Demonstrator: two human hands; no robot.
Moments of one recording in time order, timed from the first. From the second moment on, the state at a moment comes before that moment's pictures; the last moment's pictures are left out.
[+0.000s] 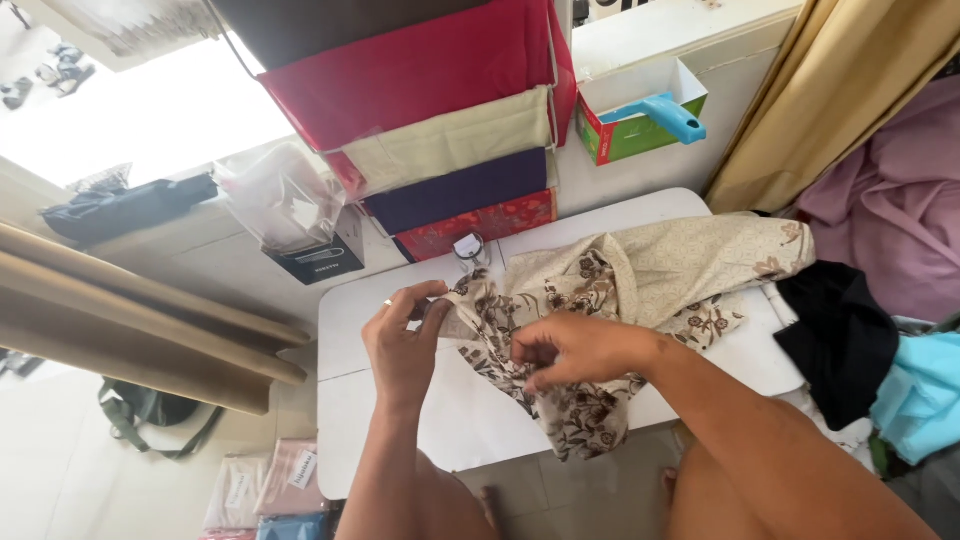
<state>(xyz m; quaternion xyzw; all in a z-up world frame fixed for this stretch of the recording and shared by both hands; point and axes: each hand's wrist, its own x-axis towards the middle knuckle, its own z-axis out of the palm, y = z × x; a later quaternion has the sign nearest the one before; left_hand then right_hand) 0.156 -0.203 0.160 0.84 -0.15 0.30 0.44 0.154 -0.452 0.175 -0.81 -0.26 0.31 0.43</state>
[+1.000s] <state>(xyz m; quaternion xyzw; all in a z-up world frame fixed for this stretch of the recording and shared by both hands) 0.161 -0.205 0.168 0.82 -0.20 0.29 0.44 0.173 -0.423 0.162 -0.84 -0.20 0.05 0.50</state>
